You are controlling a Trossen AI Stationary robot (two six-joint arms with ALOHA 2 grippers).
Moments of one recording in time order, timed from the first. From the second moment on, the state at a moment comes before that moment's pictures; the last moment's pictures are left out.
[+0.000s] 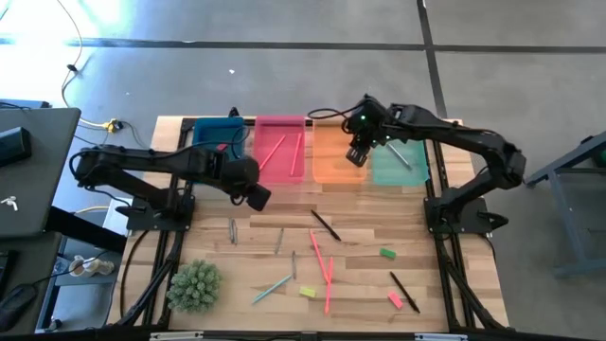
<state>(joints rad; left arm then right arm) 0.12 1.28 1.12 -0.95 -0.09 -0.99 -0.45 1.46 1.36 -0.90 0.08 -0.01</state>
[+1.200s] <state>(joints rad) 0.00 1.31 1.23 -0.23 -0.19 -1.11 -0.49 1.45 1.36 -1.02 0.08 -0.27</state>
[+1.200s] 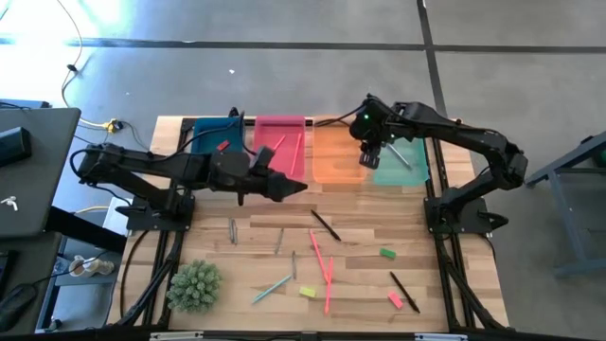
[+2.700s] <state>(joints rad) -0.21 1.94 1.47 -1.06 -0.20 -1.49 -0.50 1.45 1.36 -1.03 0.08 -0.26</state>
